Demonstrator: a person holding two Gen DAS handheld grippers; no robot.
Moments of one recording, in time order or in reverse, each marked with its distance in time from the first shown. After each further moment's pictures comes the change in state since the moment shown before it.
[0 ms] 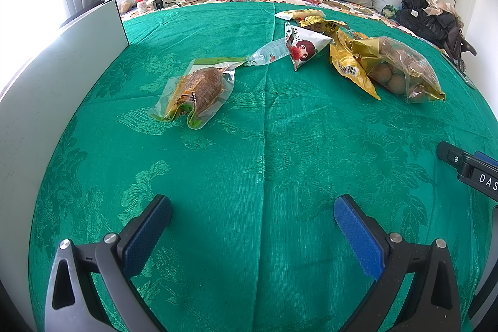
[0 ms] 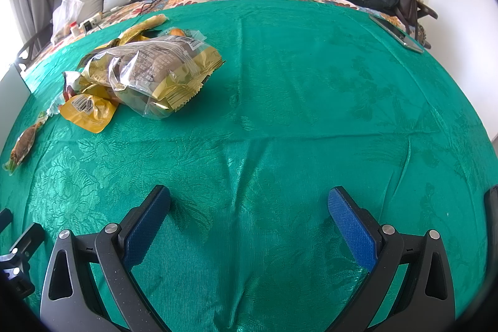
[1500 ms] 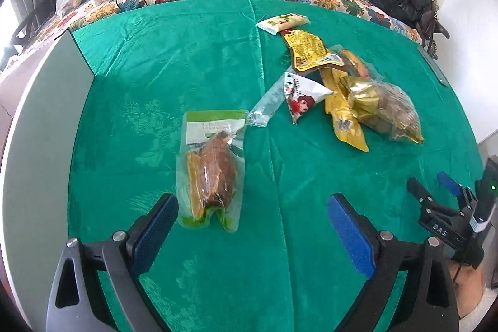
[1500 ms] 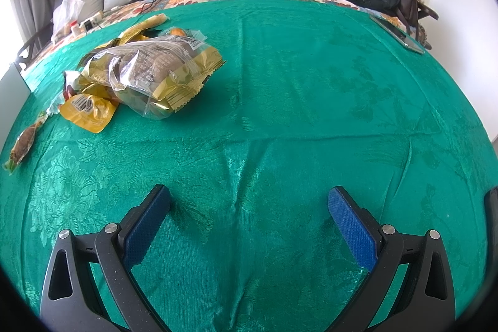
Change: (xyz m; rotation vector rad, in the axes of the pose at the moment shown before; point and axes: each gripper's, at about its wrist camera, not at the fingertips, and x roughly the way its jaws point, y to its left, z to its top) left arm 0.013 0.042 0.116 0.102 0.214 -0.156; right arm -0.001 -0.001 -0.001 -0.002 0.000 0.002
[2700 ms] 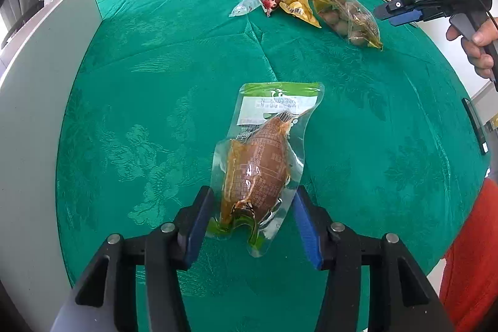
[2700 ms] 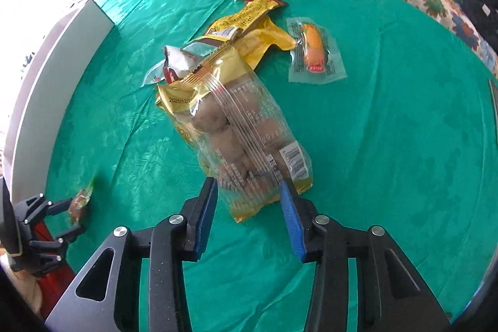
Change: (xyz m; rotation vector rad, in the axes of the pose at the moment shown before) left arm -0.032 0.009 -0.162 0.117 0.000 -0.069; right arm -0.010 0.046 0.098 -0.309 0.385 0.346
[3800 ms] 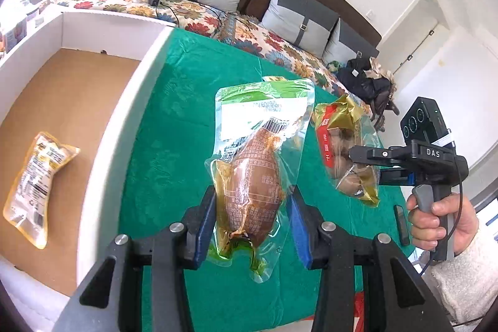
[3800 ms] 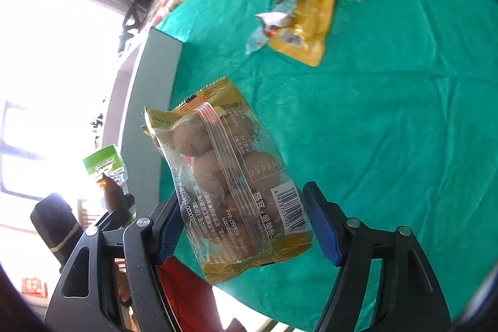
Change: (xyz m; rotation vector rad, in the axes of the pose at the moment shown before) left arm -0.166 0.109 -0.007 -0.372 -0.323 -0.216; right arm -0.048 0.127 -0.048 0.209 -0.063 0.490
